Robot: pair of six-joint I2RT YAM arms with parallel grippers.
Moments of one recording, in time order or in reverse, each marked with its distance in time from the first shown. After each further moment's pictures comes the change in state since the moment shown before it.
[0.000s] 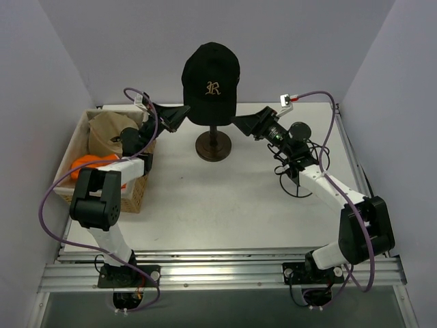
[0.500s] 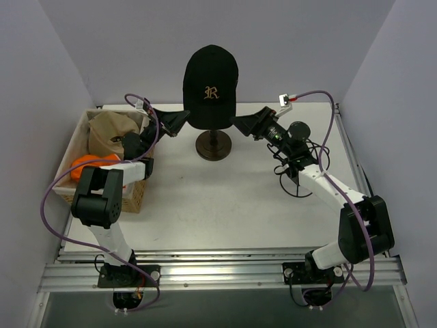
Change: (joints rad) left arm 0.000 0.027 -0.069 0.060 -0.017 0.000; right arm 0.006 0.007 0.005 -0.014 0.001 -0.022
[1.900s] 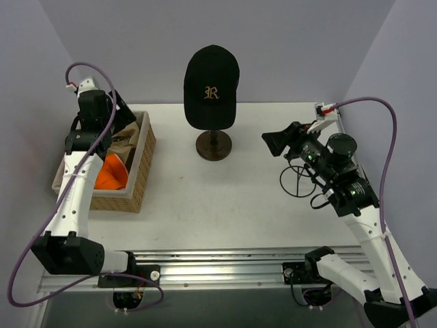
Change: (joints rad) left arm 0.096 -0.499 0.550 -1.967 -0.808 1.291; right arm 0.017 -0.500 0.207 -0.958 0.273 -0.445
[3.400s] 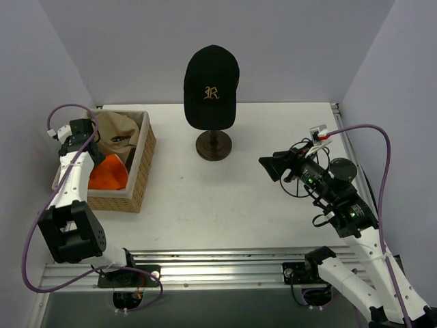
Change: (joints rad) left arm 0.328 0.166 -0.261 -0.152 -0.265 -0.034; right arm 0.028 -0.236 -0.270 0.065 -0.120 -0.026
